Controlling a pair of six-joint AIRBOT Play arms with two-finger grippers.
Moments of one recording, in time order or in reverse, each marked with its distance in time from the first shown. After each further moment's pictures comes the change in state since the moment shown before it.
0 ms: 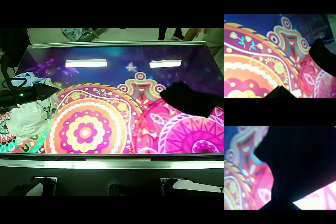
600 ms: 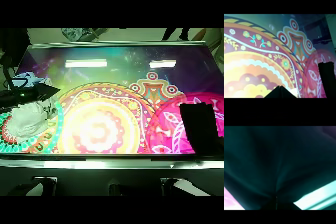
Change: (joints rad) left arm -0.018 0.000 0.000 0.000 -0.003 -0.040; right arm -0.161 0.244 -0.518 -0.526 -0.094 0.261
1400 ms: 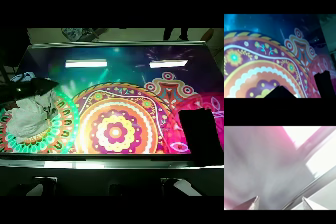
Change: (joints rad) left arm -0.013 0.000 0.087 -0.007 0.023 -0.008; right arm 0.005 0.095 0.149 -0.196 -0.068 -0.081
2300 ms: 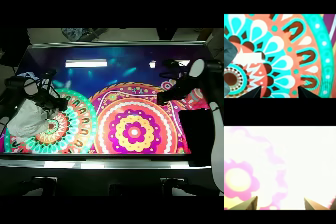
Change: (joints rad) left arm -0.331 -0.280 0.157 0.983 -0.261 -0.463; right arm 1.133 -0.234 0.475 0.077 0.218 0.013
